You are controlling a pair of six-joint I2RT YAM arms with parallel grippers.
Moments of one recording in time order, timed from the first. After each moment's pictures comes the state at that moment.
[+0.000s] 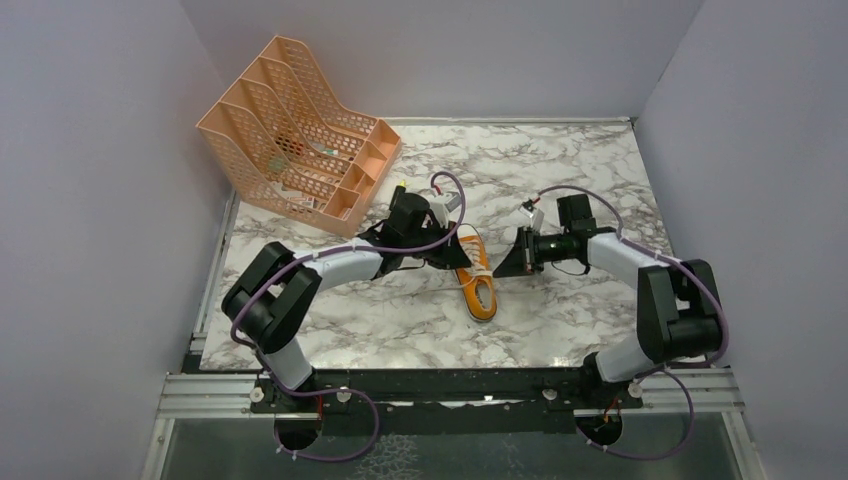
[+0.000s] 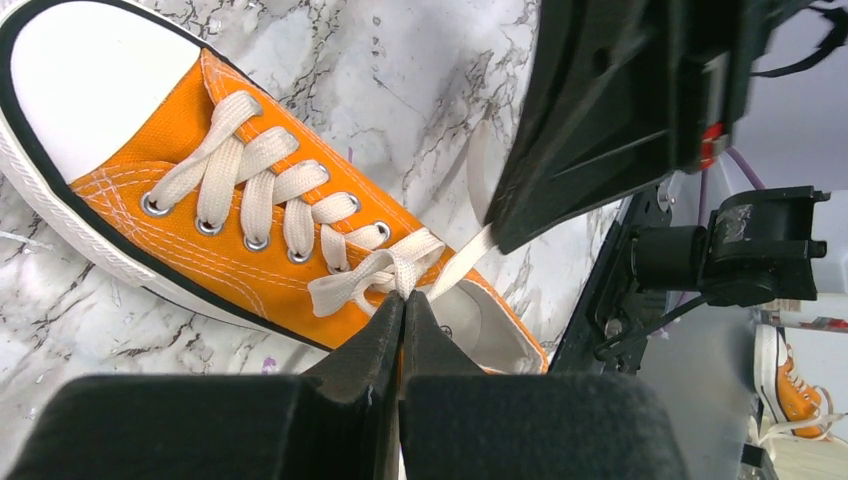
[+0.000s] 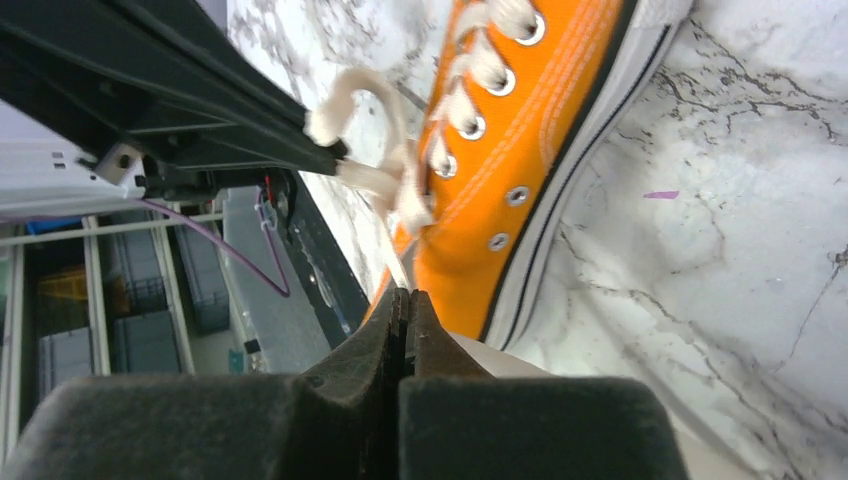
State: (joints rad) left arm -0.70 1.68 0.91 0.24 0.55 -0.51; right arm 0.15 1.56 0.74 -0.27 -1.03 0.18
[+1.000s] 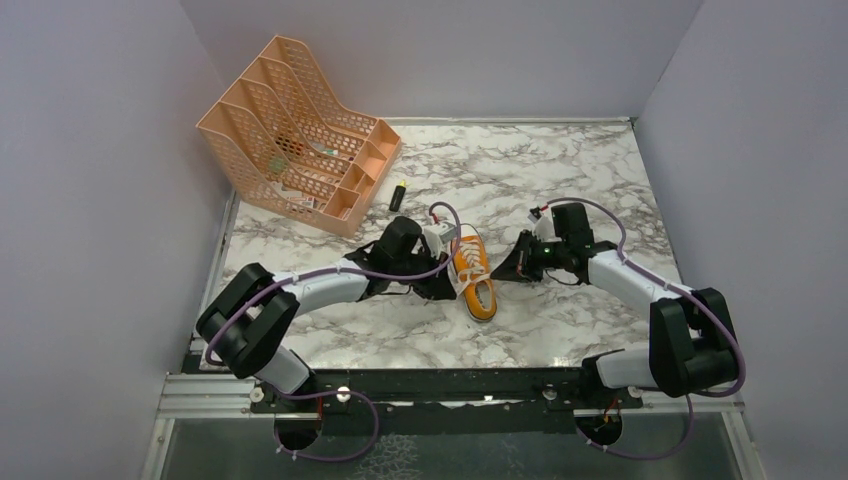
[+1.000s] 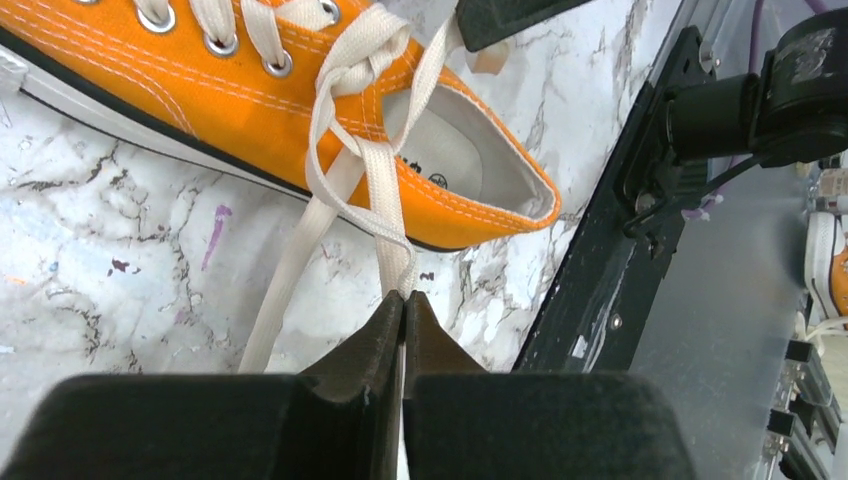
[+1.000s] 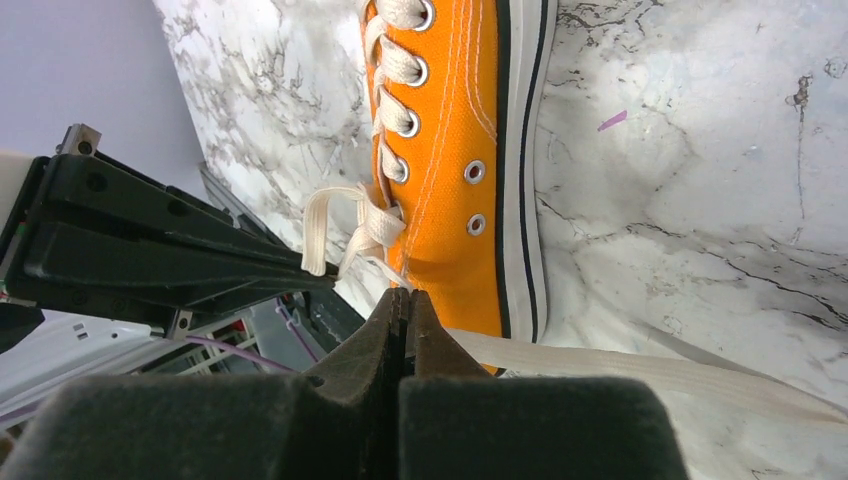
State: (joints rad) left arm -0.75 1.52 0.73 0.13 0.58 -0.38; right arm 0.24 1.35 0.65 -0.22 -0.70 0.62
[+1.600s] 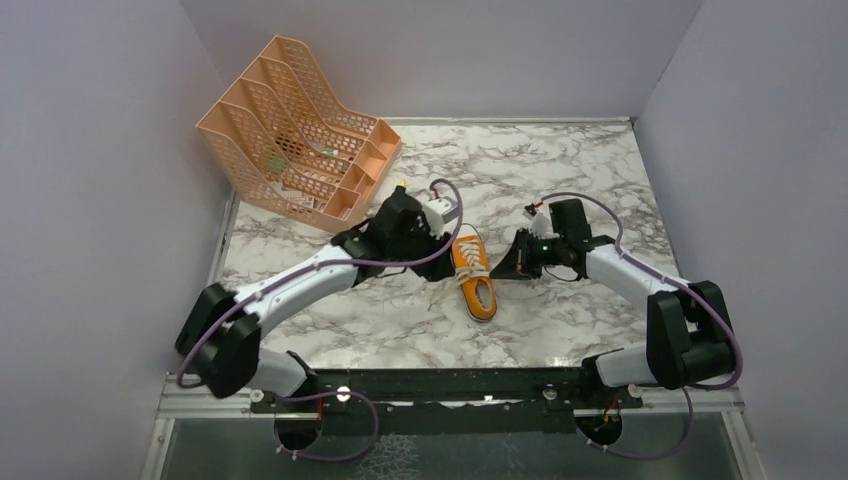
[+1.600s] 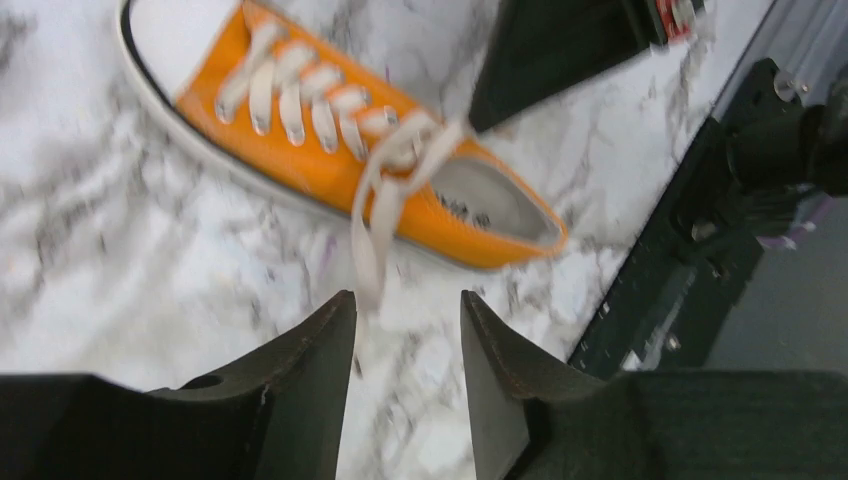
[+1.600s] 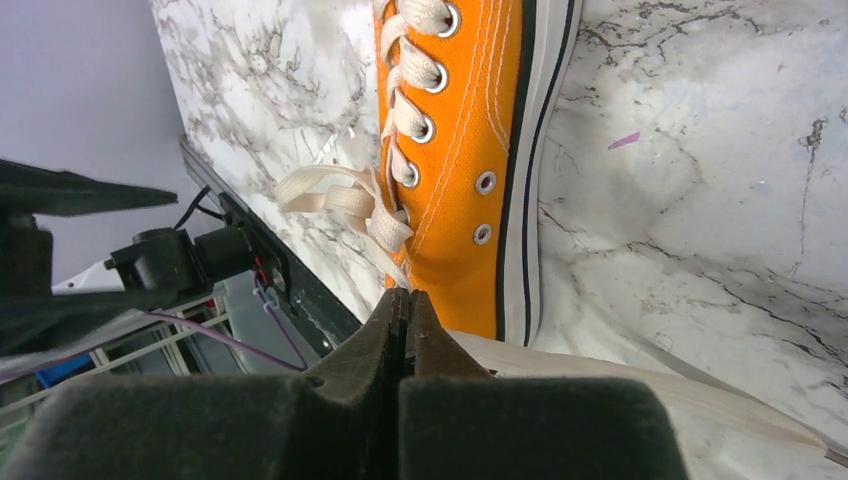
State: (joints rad) left arm -0.75 1.29 0.87 -0.23 0.37 -0.21; right arm 0.24 1.39 0.70 -0.25 -0.72 0.52
